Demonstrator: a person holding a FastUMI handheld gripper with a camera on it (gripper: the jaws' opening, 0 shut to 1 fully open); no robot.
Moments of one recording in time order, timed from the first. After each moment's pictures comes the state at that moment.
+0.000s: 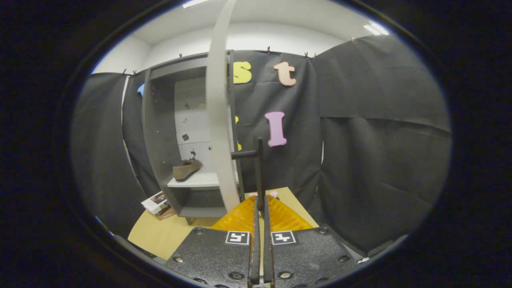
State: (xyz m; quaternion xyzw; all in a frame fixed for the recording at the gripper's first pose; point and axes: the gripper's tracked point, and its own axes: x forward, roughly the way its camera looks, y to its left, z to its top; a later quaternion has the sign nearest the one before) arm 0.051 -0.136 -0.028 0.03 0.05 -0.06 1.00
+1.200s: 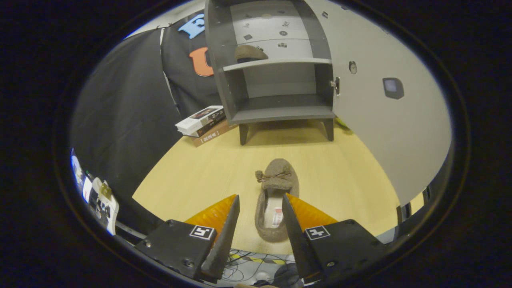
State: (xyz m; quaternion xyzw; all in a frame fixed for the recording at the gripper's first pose) arm 0.159 0.115 -0.402 0.03 0.27 0.11 0.95
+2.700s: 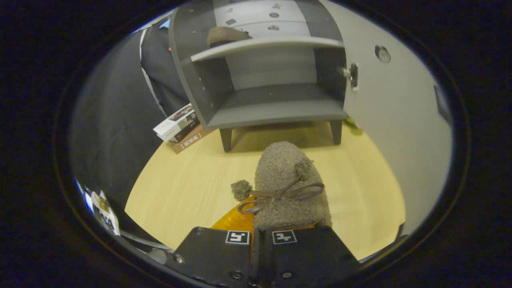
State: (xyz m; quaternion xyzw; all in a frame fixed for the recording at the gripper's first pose) arm 0.252 0.100 -0.360 0.02 0.29 0.09 0.95
